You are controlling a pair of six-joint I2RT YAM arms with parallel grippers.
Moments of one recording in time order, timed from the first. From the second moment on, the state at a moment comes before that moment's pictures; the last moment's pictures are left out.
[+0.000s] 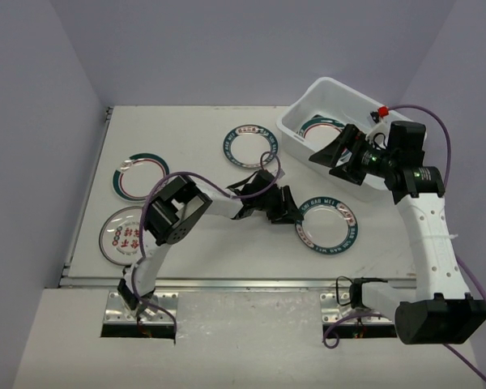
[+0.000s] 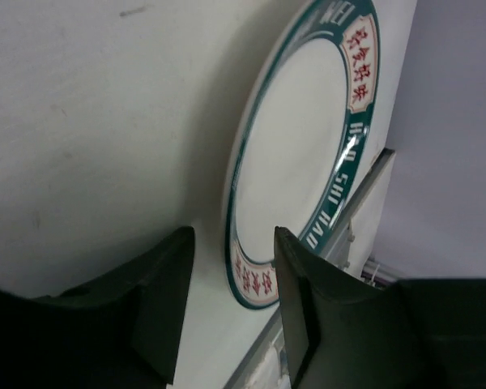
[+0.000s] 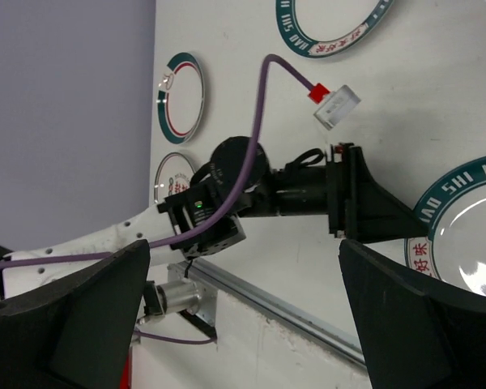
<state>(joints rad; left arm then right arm) -0.79 2.15 1.22 0.29 0.44 -1.05 -0.03 1.12 1.19 -0.69 -0.63 0.56</state>
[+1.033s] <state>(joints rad) -0.30 1.22 0.90 -0.04 0.52 -0.88 -0.02 1.36 1.12 -0.61 -0.77 0.35</state>
